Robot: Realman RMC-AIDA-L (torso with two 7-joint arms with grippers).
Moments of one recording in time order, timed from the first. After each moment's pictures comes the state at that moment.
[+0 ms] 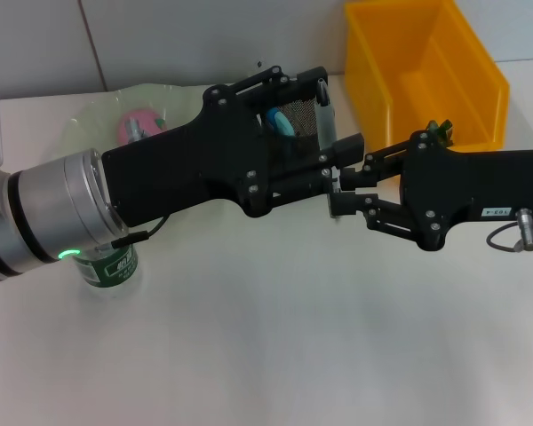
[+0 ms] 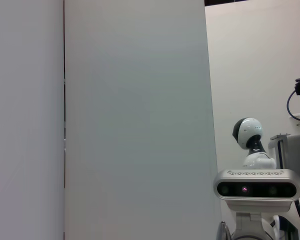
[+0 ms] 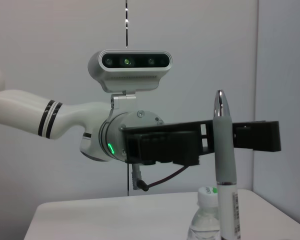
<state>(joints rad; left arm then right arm) -0.40 -2.07 1.57 0.91 1.00 1.38 -1.13 0.47 2.04 -0.90 -0.84 -1.70 -1.77 1.25</state>
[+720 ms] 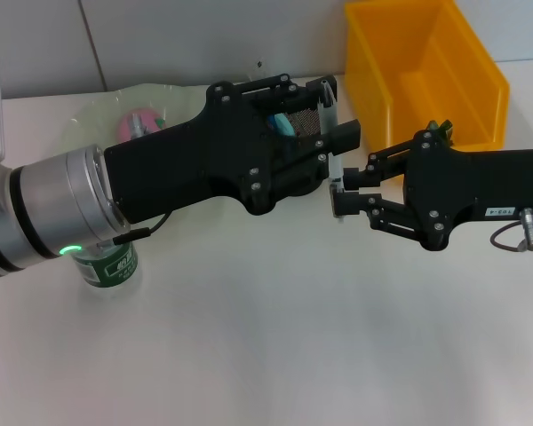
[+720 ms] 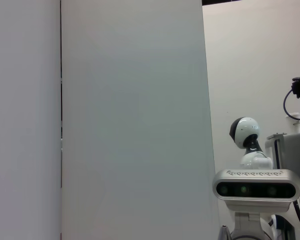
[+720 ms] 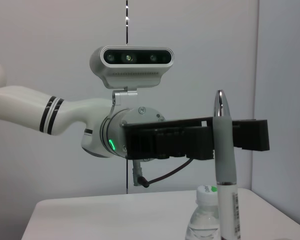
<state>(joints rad) -0.41 -2.07 1.57 0.92 1.00 1.38 -1.14 0.47 2.04 -0.90 -0.85 -1.70 -1.77 1.25</state>
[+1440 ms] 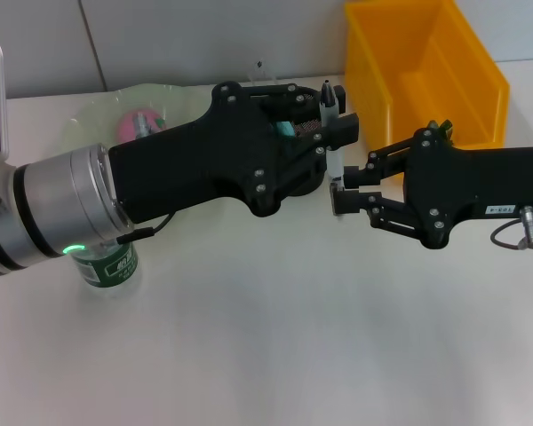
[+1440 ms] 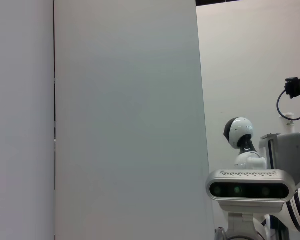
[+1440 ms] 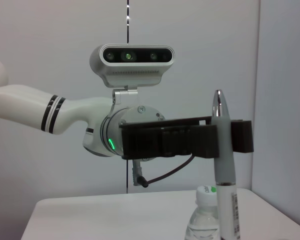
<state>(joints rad) -0.41 -2.07 1.58 0.92 1.01 1.38 -1.14 0.47 2.03 -0.90 -0.85 -1.70 -1.77 1.25</state>
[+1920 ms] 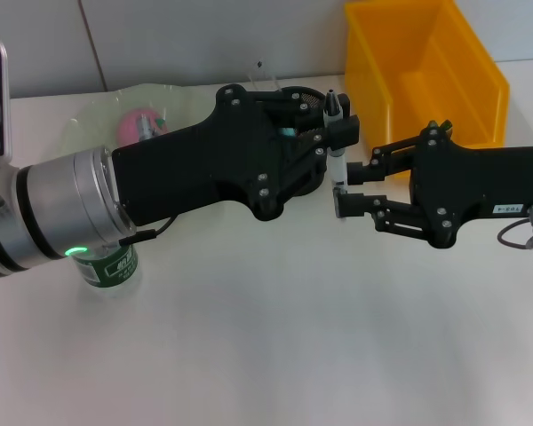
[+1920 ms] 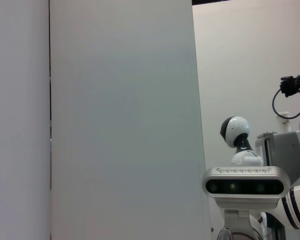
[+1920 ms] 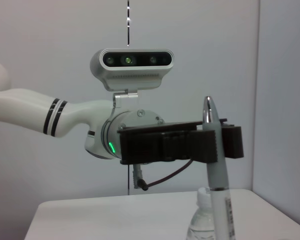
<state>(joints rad) -0.42 -2.07 1.58 0.92 1.01 1.38 -1.14 0.46 2.03 -0.89 -0.86 -1.70 -1.78 1.27</state>
